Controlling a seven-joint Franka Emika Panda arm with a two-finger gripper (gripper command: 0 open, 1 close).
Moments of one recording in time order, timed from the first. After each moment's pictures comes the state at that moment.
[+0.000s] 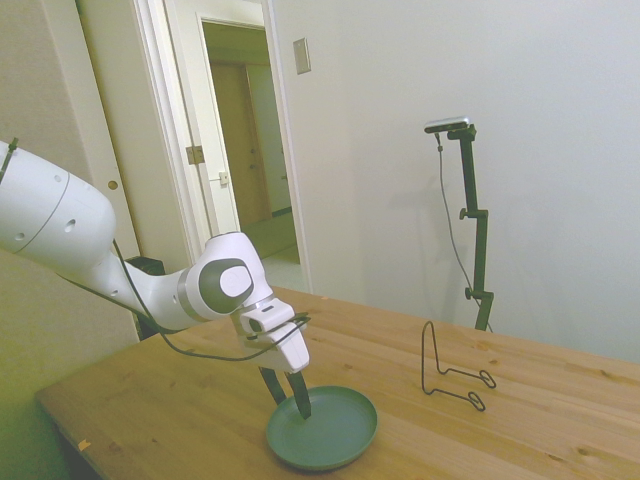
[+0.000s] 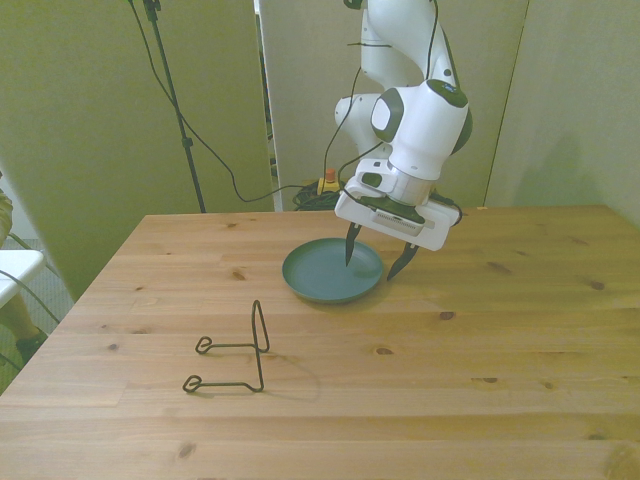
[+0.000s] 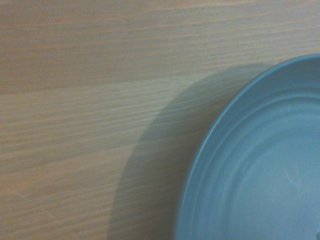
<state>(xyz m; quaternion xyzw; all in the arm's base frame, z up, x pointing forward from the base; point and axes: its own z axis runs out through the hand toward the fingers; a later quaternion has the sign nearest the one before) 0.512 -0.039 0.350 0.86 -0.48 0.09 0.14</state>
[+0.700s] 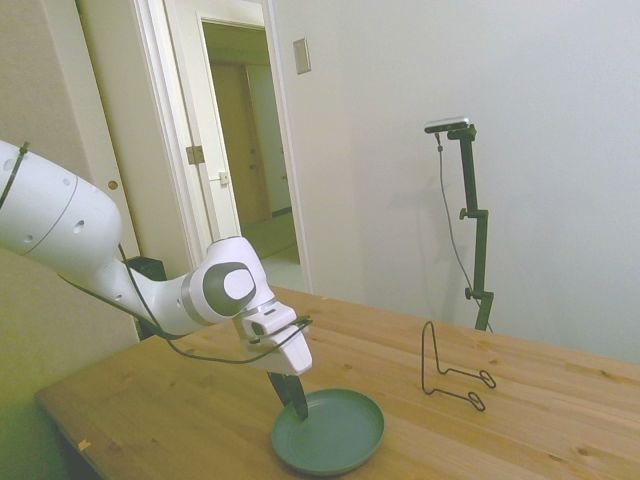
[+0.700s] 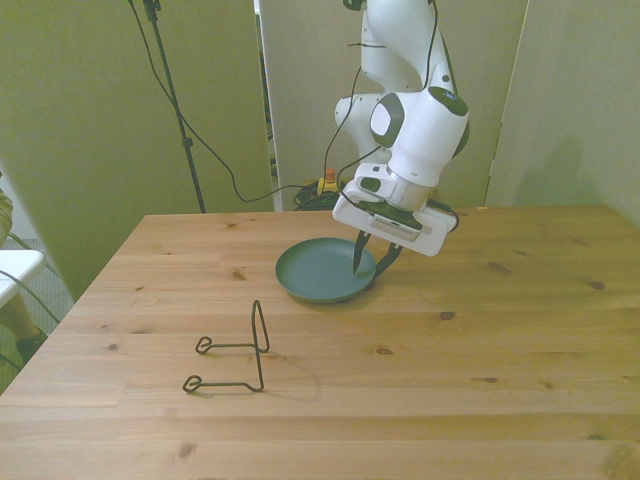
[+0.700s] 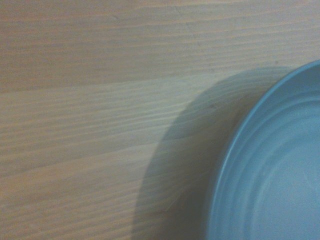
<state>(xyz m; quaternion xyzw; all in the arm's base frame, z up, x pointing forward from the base) 0.514 -0.041 0.341 0.86 -0.48 0.10 0.16</state>
